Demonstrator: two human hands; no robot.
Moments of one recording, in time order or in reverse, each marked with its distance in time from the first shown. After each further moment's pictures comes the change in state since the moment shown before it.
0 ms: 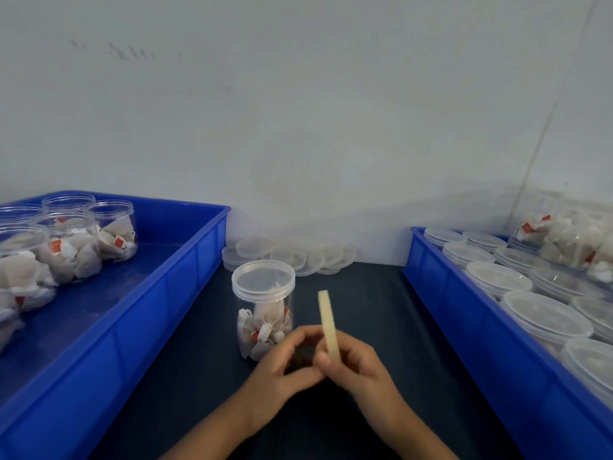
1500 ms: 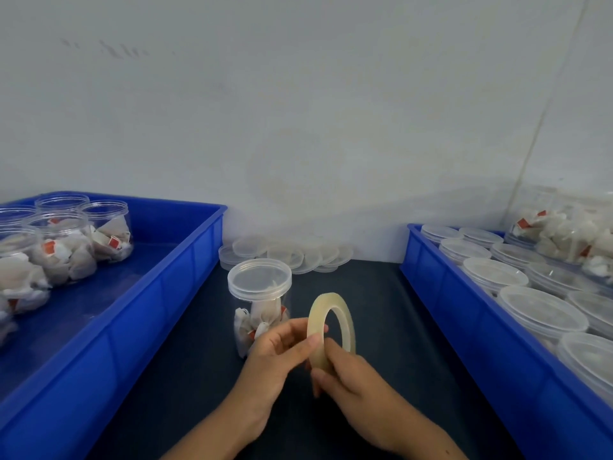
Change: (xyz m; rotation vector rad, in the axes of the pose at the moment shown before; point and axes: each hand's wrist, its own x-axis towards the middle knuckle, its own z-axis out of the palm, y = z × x) left_hand 0.005 0.016 0.013 -0.308 0.285 -0.144; right_hand -0.005 -0.006 -0.008 -0.682 -0.171 0.184
